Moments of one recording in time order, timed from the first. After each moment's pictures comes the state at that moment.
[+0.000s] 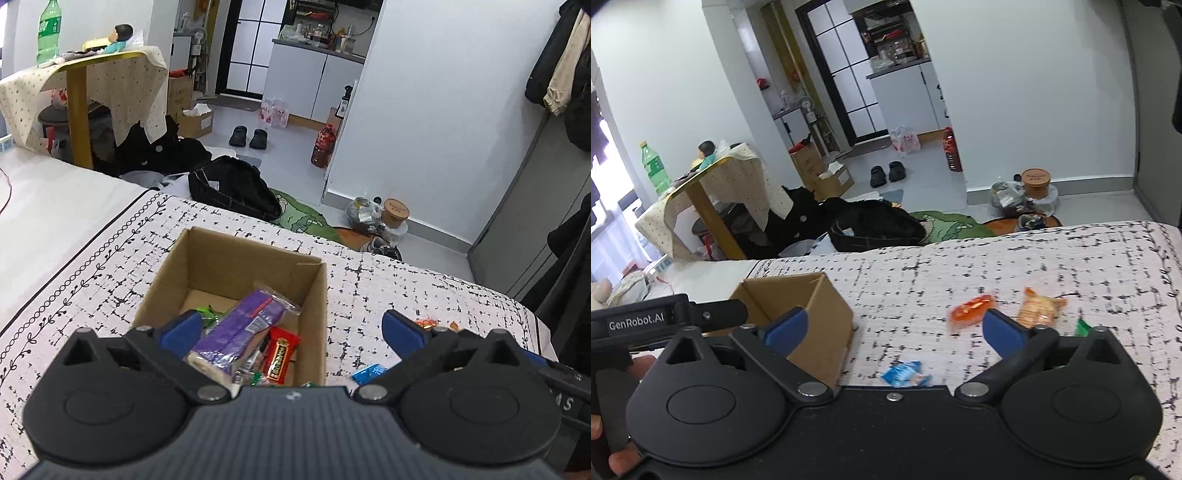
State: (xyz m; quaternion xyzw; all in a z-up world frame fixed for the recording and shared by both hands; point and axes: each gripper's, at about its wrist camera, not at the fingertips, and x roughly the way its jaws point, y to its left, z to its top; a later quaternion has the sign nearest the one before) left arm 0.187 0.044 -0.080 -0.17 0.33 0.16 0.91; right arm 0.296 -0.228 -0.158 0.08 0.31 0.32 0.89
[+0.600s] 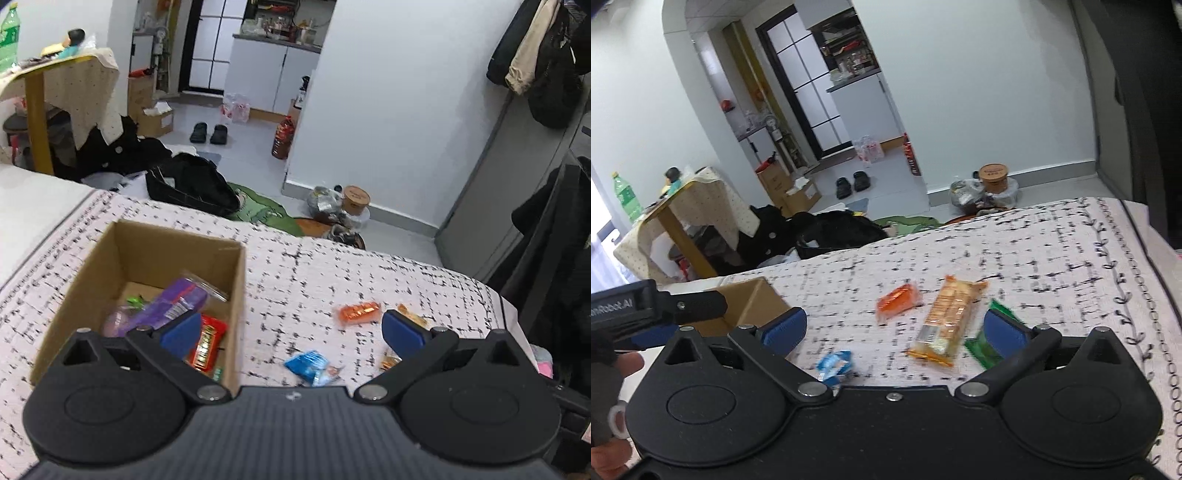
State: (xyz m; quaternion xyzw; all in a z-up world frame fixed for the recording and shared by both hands) left arm 0.207 -0.007 -0.086 -0.16 0.34 0.10 0.92; right arm 0.305 -0.293 -0.181 0.11 0.31 0.27 0.90
